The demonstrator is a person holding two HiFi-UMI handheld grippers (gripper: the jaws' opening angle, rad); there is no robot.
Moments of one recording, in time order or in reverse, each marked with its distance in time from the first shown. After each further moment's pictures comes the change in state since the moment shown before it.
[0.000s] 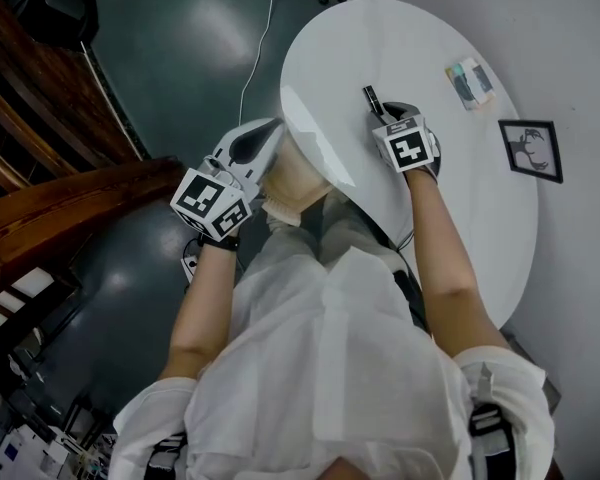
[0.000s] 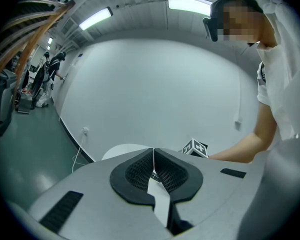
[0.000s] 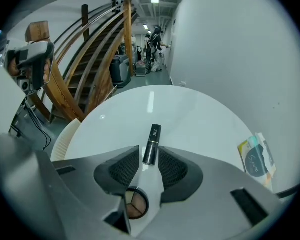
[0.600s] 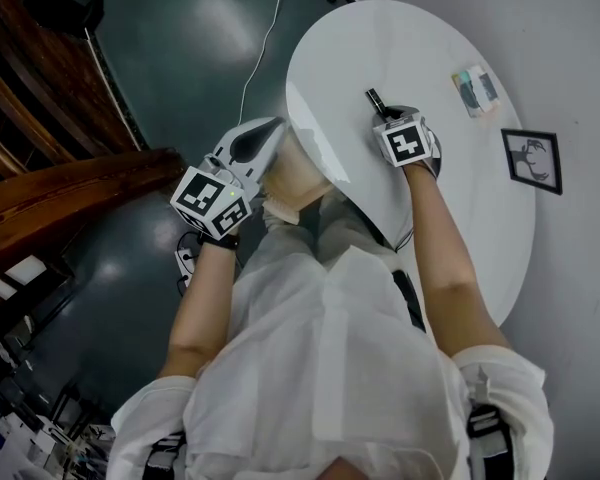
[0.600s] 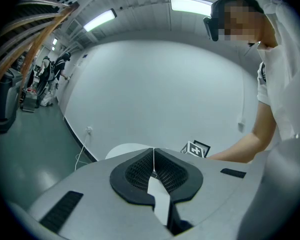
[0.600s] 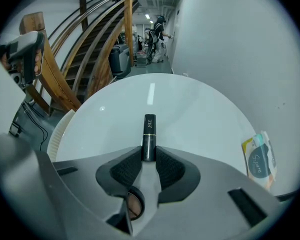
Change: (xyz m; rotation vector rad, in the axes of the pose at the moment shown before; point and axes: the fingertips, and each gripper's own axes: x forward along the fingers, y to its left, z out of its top) left arm -0.009 0.007 -0.004 -0.023 -0.011 0.037; right arm 0.021 -0.003 -0.011 -0.032 0.095 -0.005
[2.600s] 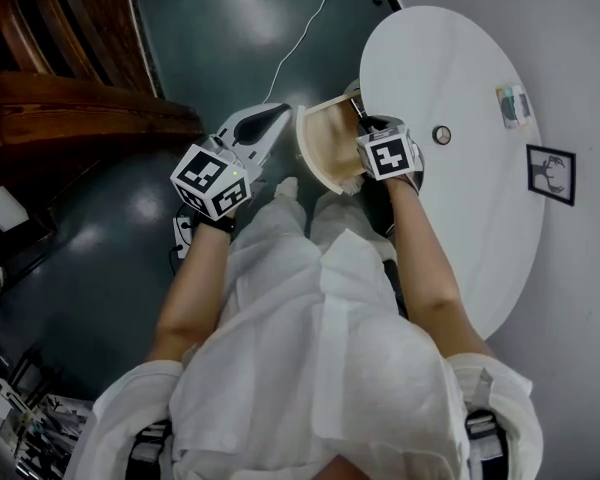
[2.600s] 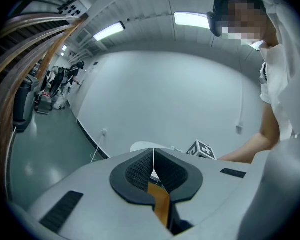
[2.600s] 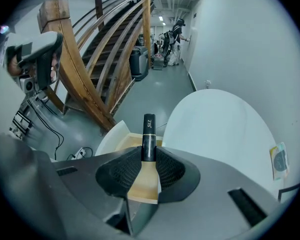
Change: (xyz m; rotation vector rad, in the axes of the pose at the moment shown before) left arm -0.161 0.034 -0.016 -0.021 -0.037 0.082; right arm -0.015 0.218 0.042 -0.061 -0.015 0.124
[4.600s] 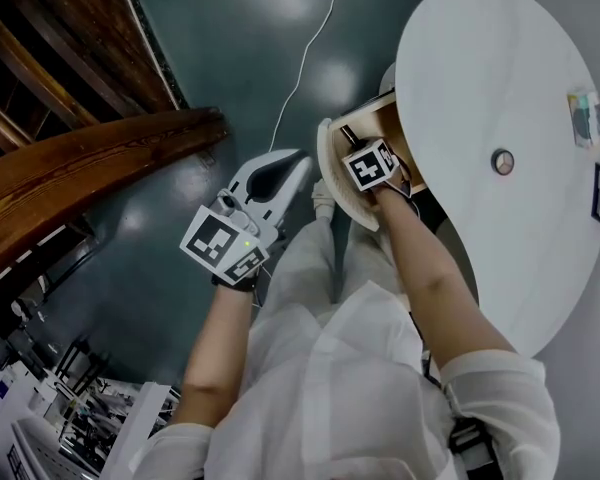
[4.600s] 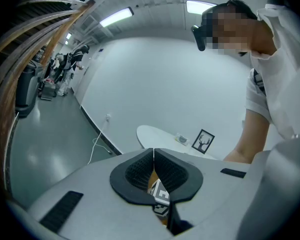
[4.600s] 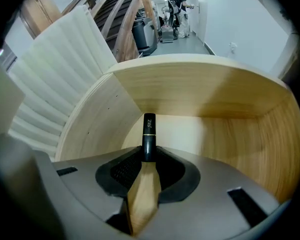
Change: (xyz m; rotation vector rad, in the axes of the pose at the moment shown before) left arm 0.040 0.037 -0.077 -0.079 0.115 0.026; right arm 0.227 0.051 -0.088 0.017 0.183 0.185
